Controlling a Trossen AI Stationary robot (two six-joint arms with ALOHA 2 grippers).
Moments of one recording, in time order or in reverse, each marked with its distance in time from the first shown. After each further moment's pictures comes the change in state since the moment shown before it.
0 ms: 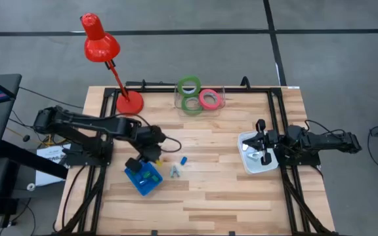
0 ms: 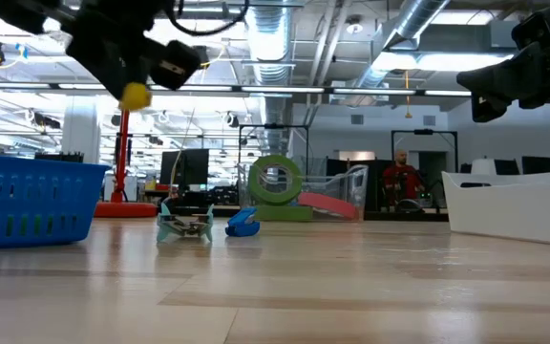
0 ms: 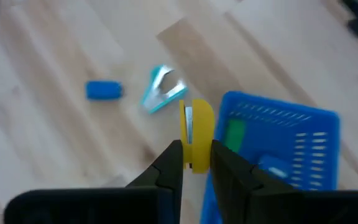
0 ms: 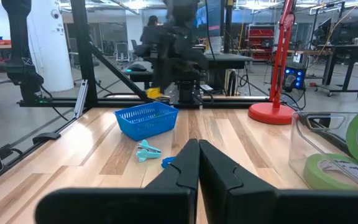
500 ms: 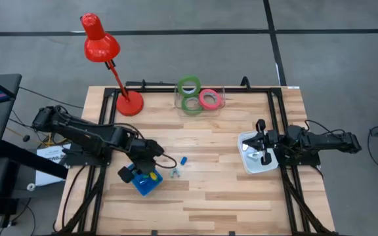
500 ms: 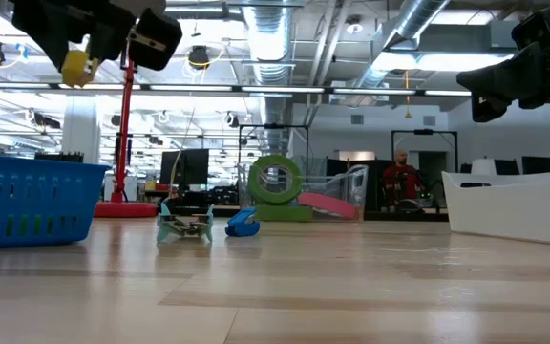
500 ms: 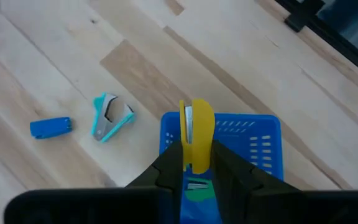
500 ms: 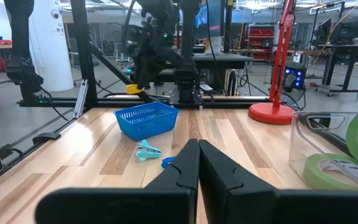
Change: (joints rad) left arm -0.171 -0.018 0.000 -0.006 0.009 -0.005; right arm 0.000 0.000 0.000 0.000 0.000 0.000
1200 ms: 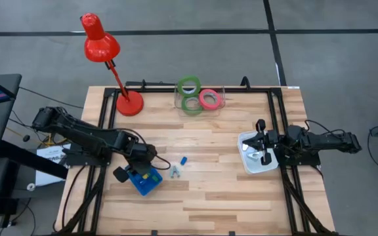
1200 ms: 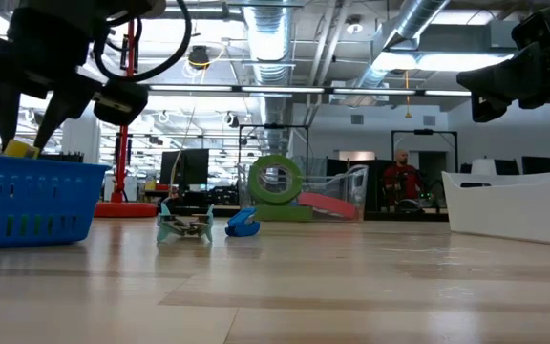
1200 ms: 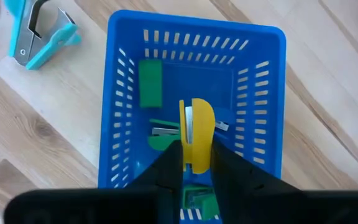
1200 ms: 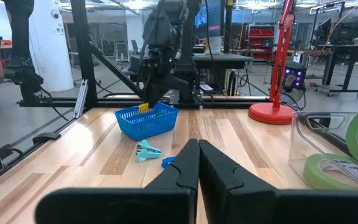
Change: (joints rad) left arm 0.007 0.000 -0.196 0.007 0.000 -0.002; right arm 0.000 0.000 0.000 0.000 0.000 0.000
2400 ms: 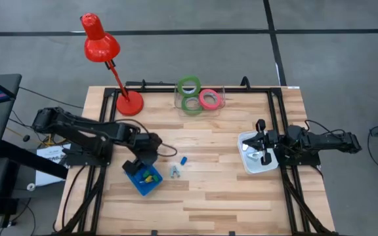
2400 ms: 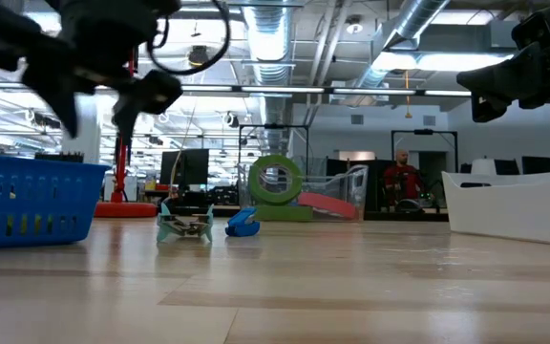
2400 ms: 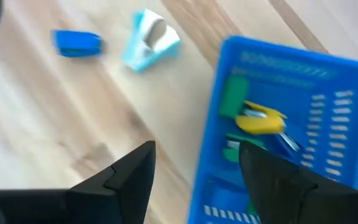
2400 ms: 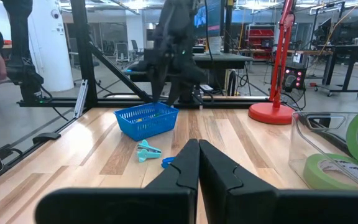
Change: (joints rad) left arm 0.133 0.001 0.059 0.043 -0.083 0.003; right arm 0.000 0.000 0.000 0.000 0.000 0.000
